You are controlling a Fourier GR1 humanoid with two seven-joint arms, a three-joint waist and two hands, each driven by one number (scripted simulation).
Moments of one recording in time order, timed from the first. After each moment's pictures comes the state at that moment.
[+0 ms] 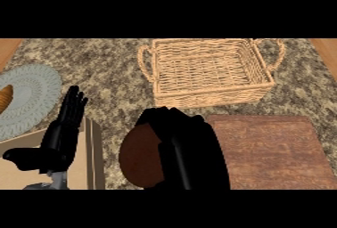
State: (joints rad) left arm -0.01 0.24 -0.16 -1.68 0.18 0.28 -0.01; right arm -0.66 -0.11 0.78 -1.95 0.86 -0.06 1.08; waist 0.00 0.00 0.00
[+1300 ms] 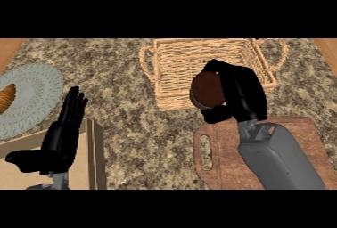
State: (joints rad) left arm 0.00 0.21 -0.14 -1.69 0.14 0.25 -0.01; right arm -0.54 -0.18 0.33 -1.61 0.82 0.03 0.58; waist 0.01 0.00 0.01
